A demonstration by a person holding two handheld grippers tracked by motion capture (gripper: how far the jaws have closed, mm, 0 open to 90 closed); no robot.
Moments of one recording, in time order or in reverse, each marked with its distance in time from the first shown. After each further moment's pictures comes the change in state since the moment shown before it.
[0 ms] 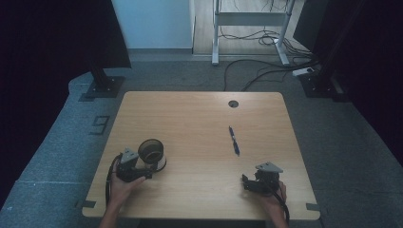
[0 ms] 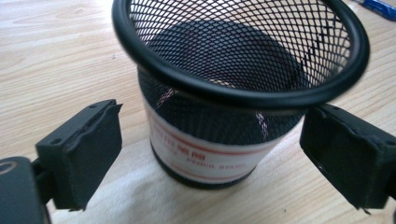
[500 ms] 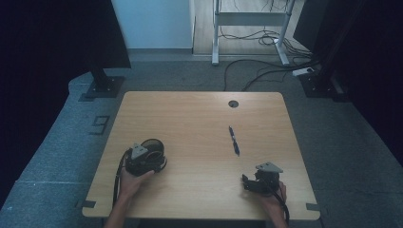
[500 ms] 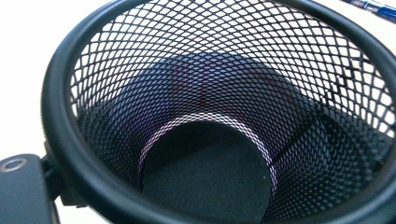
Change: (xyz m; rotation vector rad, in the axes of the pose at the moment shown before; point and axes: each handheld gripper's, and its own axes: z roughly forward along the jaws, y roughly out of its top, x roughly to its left) left arm -0.009 0.011 0.026 -0.038 0.035 0.042; right arm 0.000 0.000 0.000 0.000 -0.005 0.005
